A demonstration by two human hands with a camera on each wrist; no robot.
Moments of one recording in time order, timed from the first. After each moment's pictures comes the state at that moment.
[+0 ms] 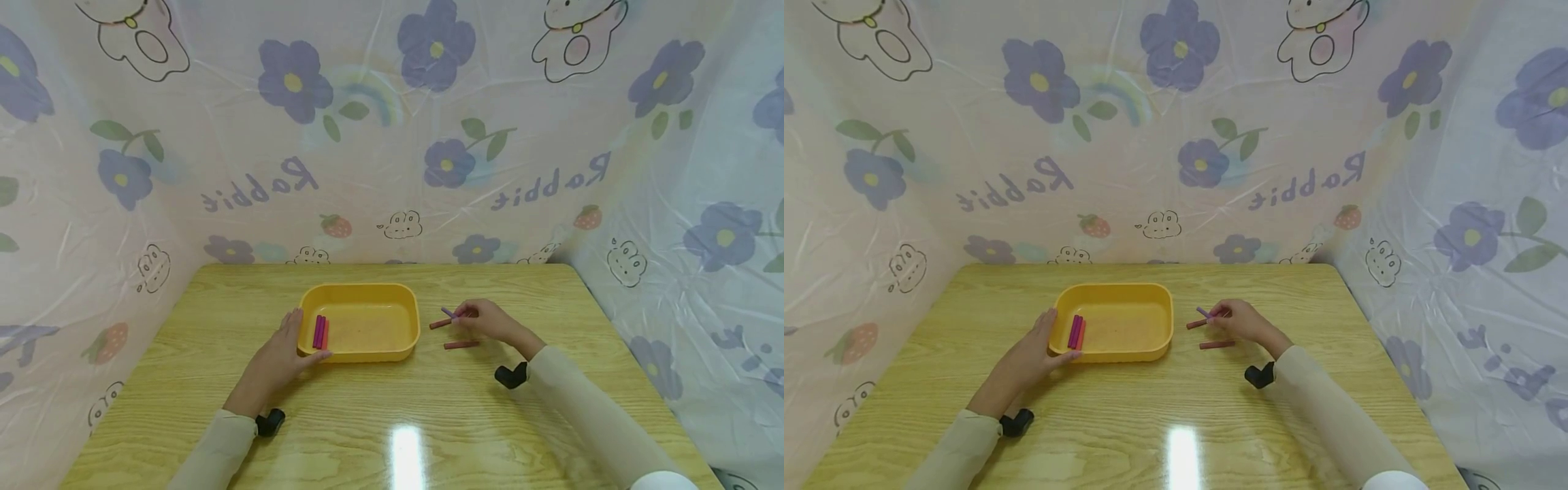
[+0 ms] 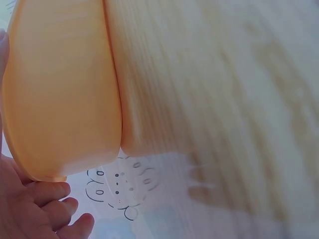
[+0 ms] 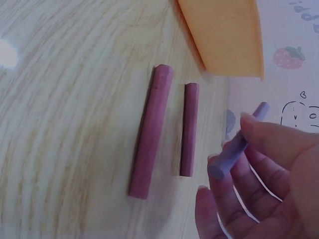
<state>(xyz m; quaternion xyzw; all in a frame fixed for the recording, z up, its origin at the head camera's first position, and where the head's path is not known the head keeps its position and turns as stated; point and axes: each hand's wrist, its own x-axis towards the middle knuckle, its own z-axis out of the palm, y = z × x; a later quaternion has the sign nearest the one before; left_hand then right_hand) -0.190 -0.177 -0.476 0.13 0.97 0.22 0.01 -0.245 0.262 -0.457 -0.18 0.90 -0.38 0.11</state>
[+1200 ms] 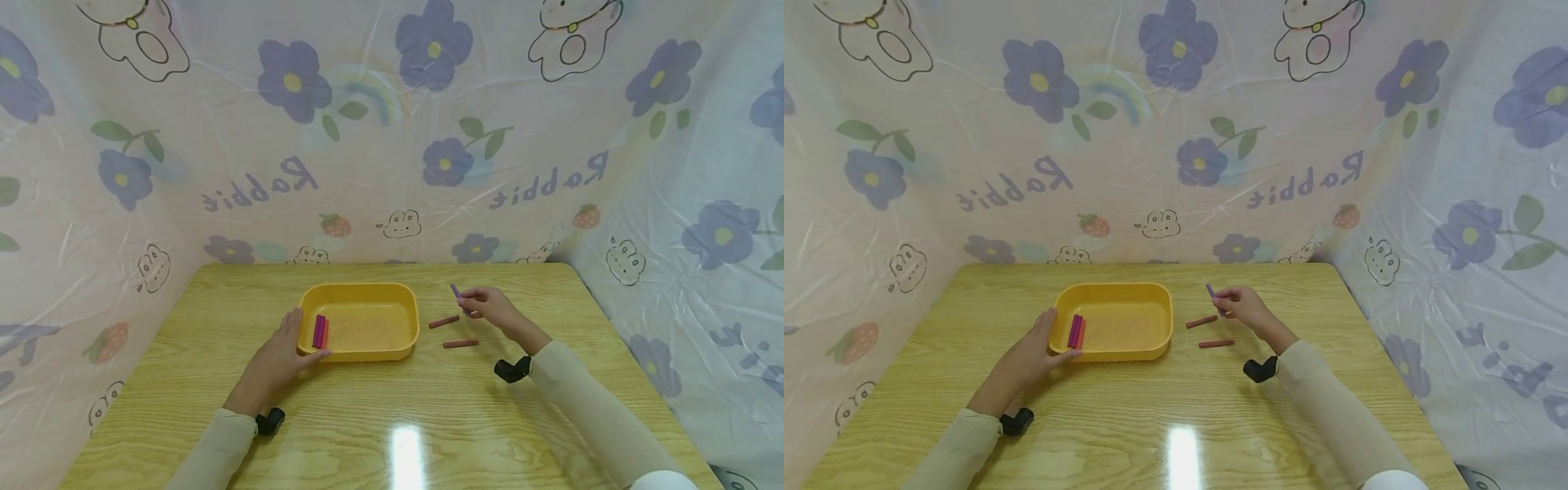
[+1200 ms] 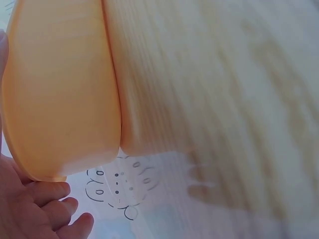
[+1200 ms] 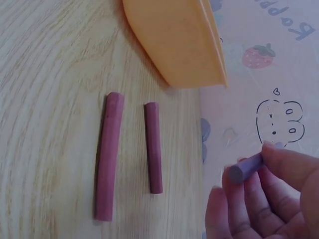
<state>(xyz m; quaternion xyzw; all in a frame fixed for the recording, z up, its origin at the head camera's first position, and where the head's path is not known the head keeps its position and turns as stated) -0.191 -0.177 -0.478 0.13 0.97 0.22 0.01 -0.248 0.264 -0.439 -0.03 0.82 -0.56 0.13</state>
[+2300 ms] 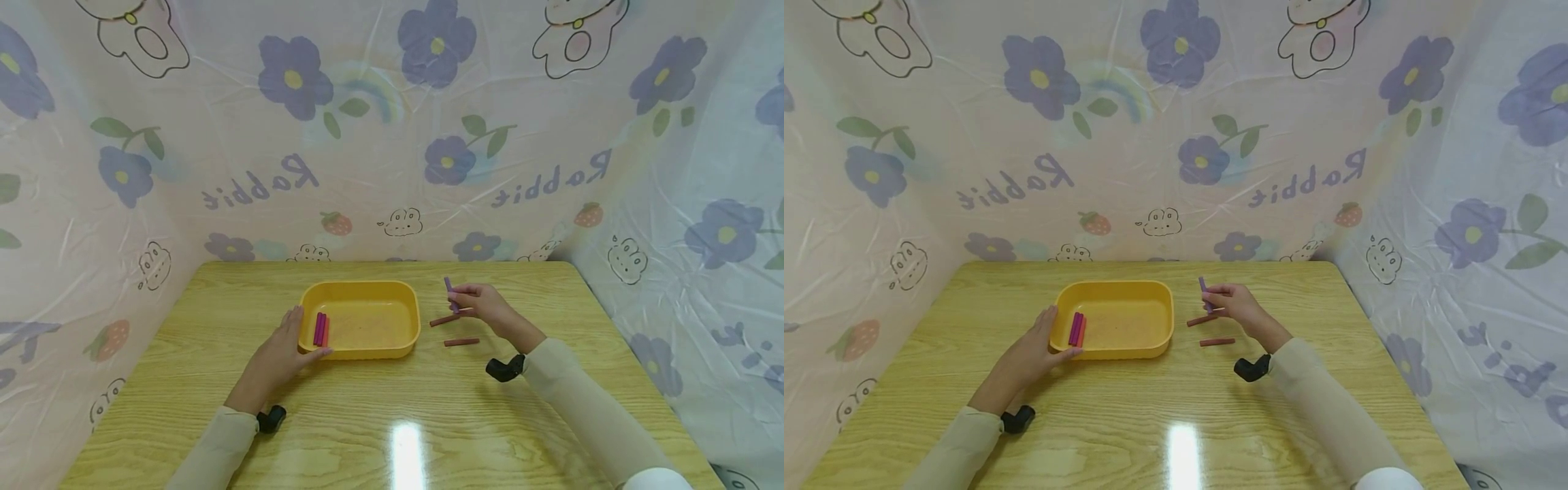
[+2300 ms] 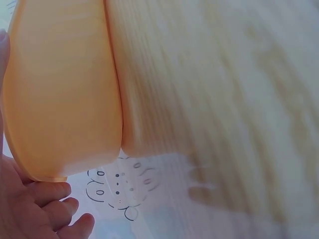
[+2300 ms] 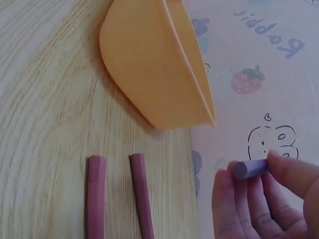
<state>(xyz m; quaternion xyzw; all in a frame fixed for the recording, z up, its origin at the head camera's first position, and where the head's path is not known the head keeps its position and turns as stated) -0.190 -0.178 -0.477 0.13 0.96 0.23 0.01 -0.244 0.244 -0.430 -0.04 0.75 -0.64 0.15</state>
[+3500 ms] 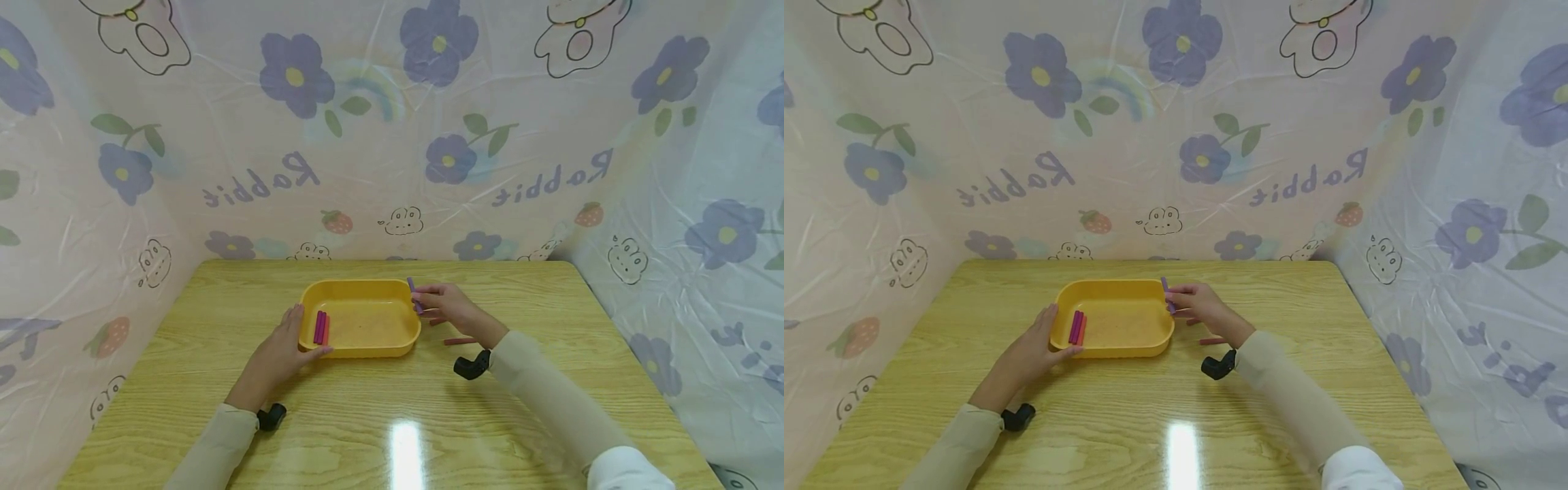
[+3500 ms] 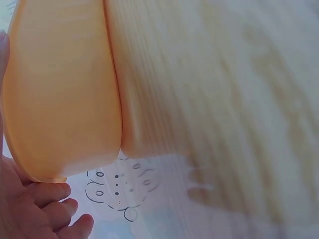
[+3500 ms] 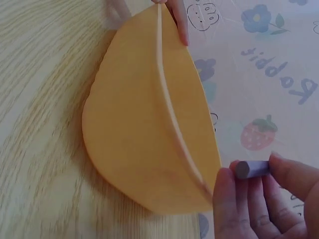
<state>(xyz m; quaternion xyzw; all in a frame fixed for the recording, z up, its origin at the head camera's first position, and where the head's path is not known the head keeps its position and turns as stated) -0.191 -0.179 -0.477 0.14 0.97 0.22 0.00 -0.256 0.182 -0.434 -0.04 0.74 -0.63 0.22</state>
